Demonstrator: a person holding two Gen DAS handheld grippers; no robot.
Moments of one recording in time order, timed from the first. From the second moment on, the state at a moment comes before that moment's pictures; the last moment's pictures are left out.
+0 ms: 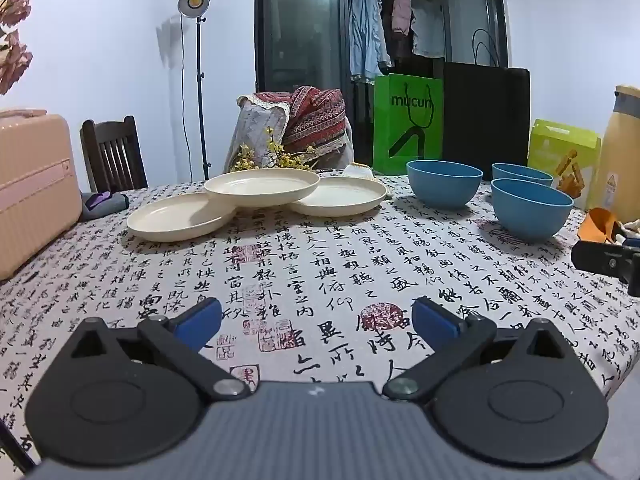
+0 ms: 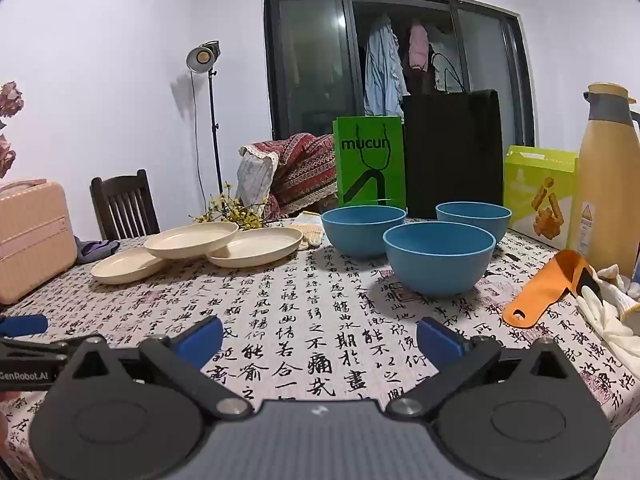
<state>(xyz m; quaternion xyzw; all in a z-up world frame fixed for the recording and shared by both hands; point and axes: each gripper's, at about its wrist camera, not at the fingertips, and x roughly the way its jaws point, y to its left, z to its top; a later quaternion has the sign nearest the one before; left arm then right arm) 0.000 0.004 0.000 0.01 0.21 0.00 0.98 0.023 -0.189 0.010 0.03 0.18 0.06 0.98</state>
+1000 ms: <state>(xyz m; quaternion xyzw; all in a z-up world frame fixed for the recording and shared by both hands) -0.004 0.009 -0.001 0.00 0.21 0.00 0.98 0.023 -0.187 0.005 0.03 0.20 0.07 0.98</state>
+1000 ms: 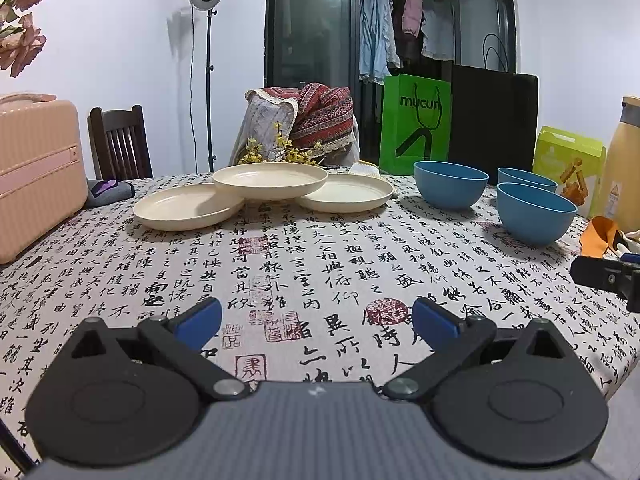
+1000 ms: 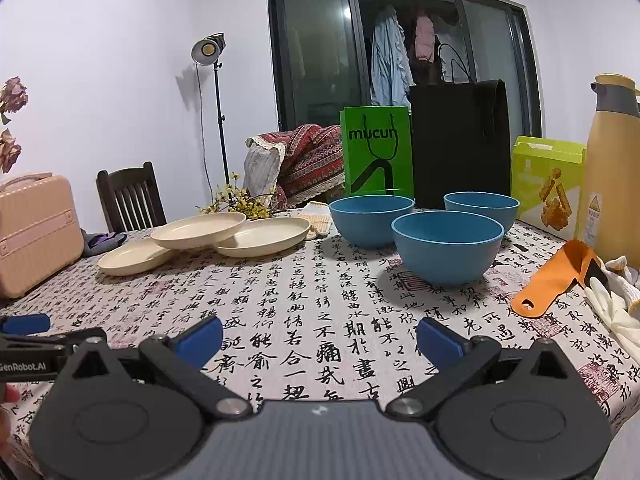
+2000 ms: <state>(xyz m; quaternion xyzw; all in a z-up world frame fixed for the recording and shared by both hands) -0.008 0.009 0.000 0.00 0.21 0.00 0.98 0.022 -0.183 0.007 0.03 0.20 0.08 0.98</state>
